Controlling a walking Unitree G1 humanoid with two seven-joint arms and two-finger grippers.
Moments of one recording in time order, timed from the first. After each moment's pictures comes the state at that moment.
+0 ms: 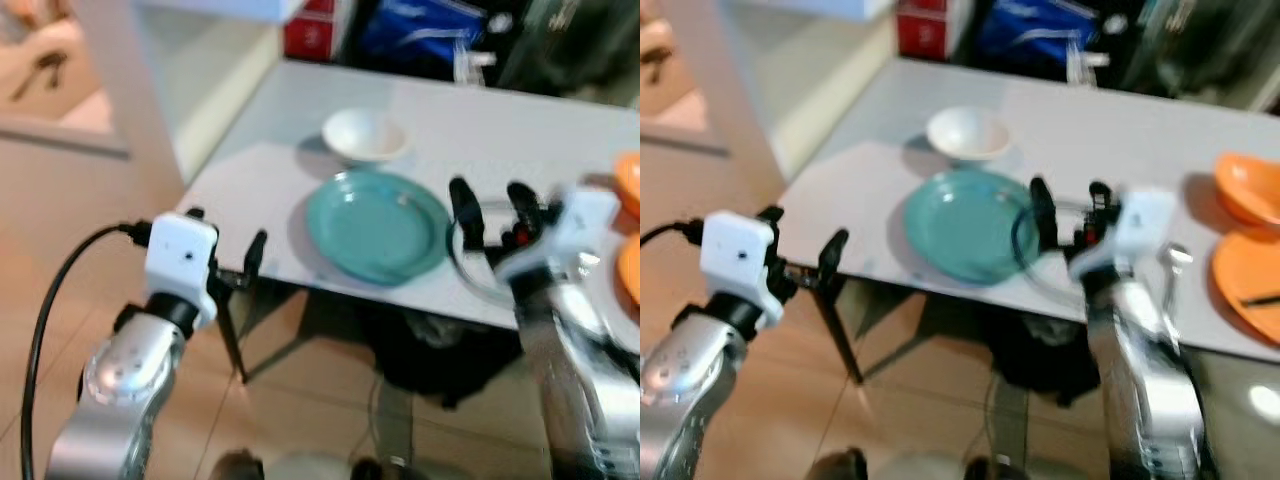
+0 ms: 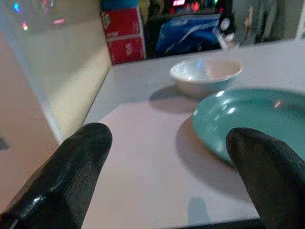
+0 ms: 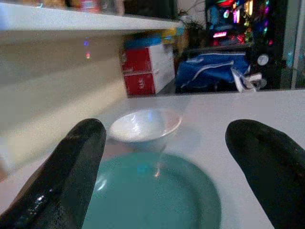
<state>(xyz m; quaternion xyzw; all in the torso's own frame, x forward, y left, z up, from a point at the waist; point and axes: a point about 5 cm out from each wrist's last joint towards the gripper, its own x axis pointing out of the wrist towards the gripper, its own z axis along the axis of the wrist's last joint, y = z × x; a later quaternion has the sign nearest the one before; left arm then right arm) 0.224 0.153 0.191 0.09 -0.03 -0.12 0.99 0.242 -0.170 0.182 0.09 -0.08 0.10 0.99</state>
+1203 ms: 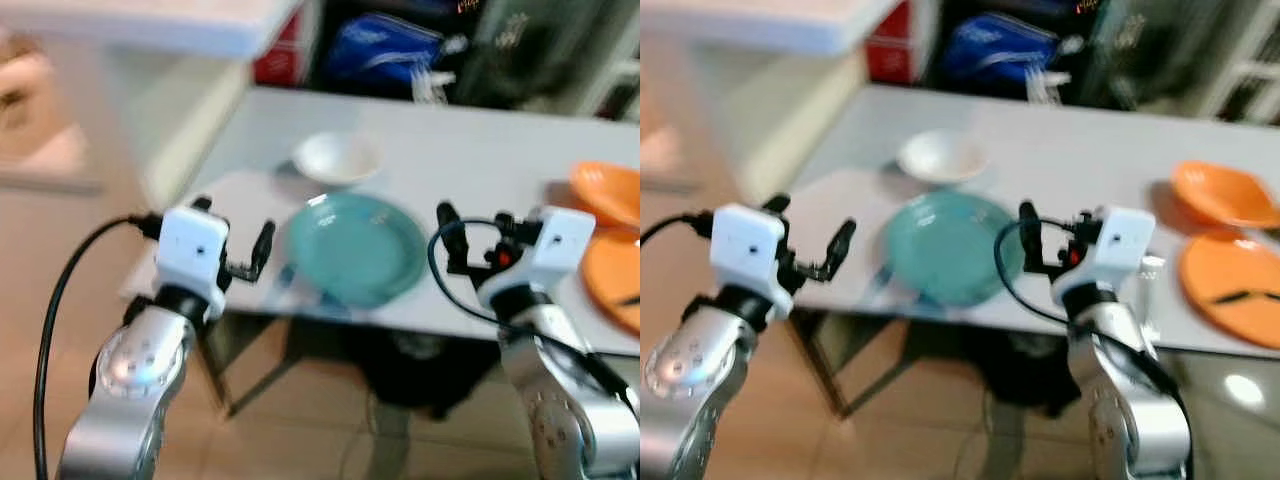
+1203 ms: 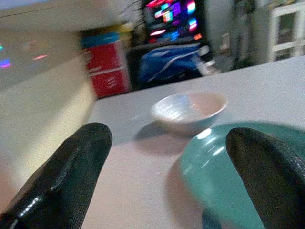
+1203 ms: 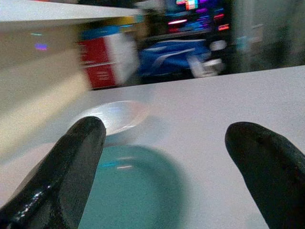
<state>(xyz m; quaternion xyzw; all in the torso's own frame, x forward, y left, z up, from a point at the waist) 0.234 0.144 0.193 0.11 -0.05 -0.13 0.98 0.248 -0.166 0.175 0.10 -0.02 0.02 0.99</state>
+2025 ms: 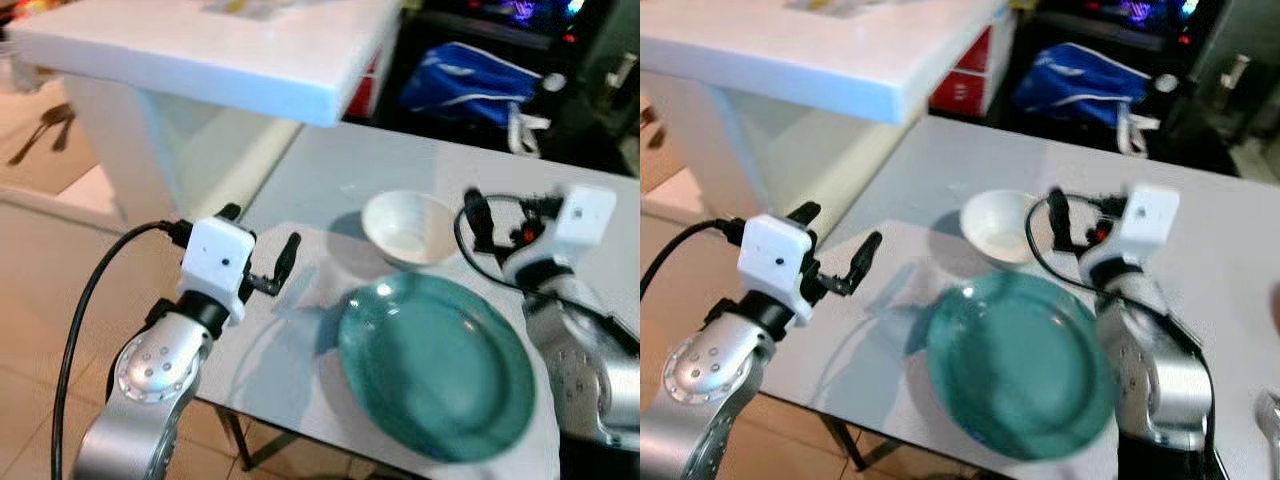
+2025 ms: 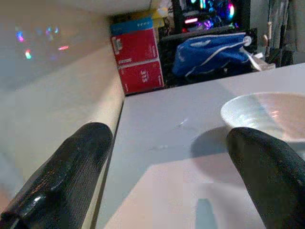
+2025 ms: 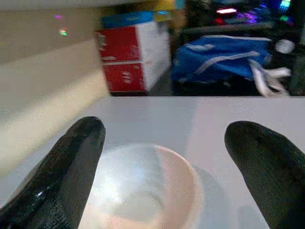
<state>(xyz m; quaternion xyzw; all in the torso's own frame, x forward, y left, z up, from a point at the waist) 0.228 0.132 0.185 0.12 -0.04 -0.18 0.98 0.281 -0.192 0.186 0.10 -0.02 0.02 0.99</state>
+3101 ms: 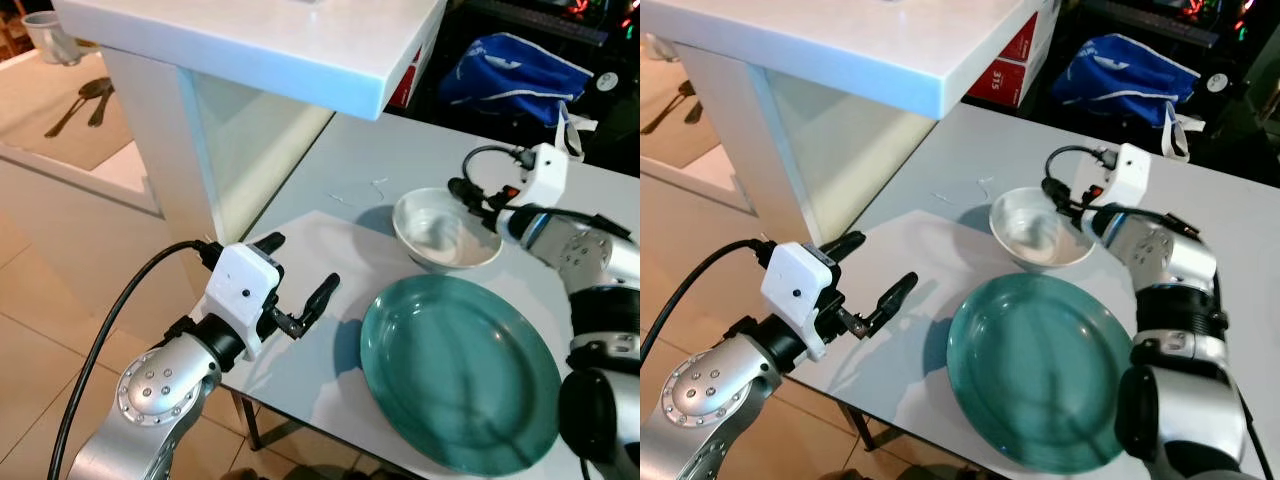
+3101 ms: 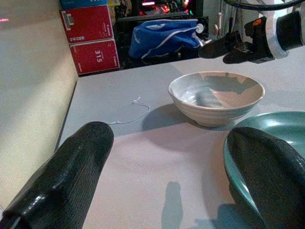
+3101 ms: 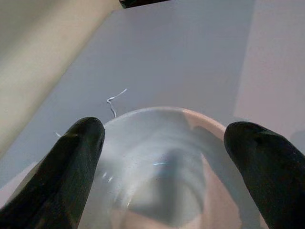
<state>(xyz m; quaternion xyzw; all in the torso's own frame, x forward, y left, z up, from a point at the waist) 0.209 0.114 0.180 0.09 -0.01 -0.31 0.95 0.369 -0.232 0.170 0.19 0.19 0.05 0.96</state>
